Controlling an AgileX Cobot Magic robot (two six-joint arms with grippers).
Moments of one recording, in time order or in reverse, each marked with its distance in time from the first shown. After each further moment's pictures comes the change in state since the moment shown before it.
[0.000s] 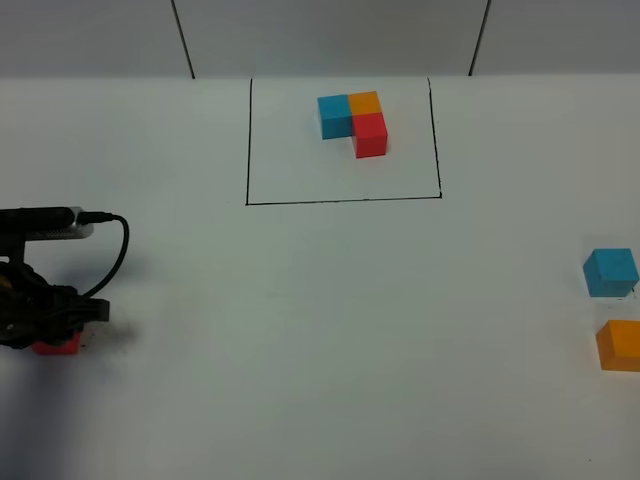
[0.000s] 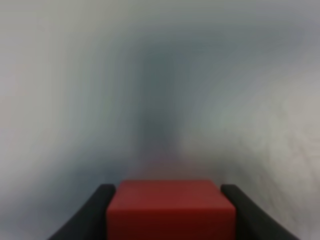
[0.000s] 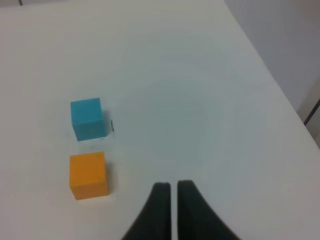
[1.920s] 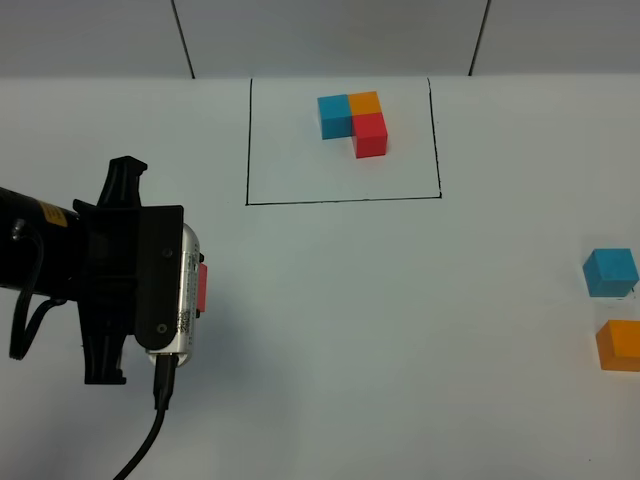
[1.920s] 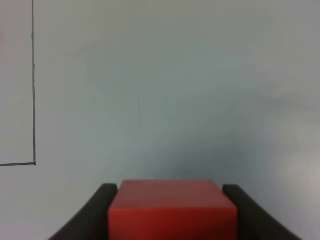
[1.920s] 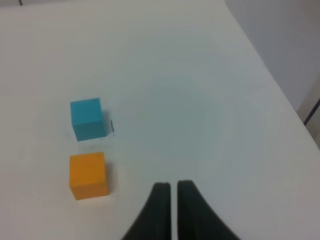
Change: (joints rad) left arm -0.409 -0.347 -0.258 -0.425 0.523 1.524; right arm 0.000 0.000 0.000 0.000 0.000 0.000
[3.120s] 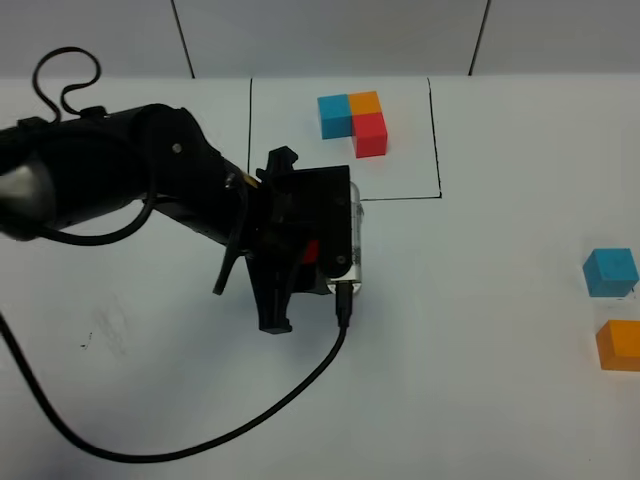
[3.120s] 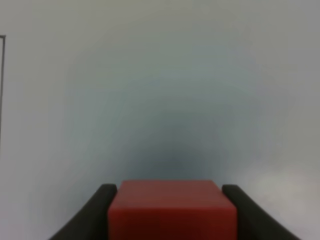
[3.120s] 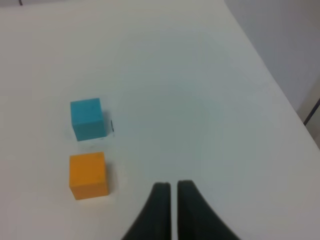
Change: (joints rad) left arm -0.183 0.491 -0.327 -0.128 -0.093 -0.082; right arm 0.000 0.000 0.000 0.000 0.000 0.000
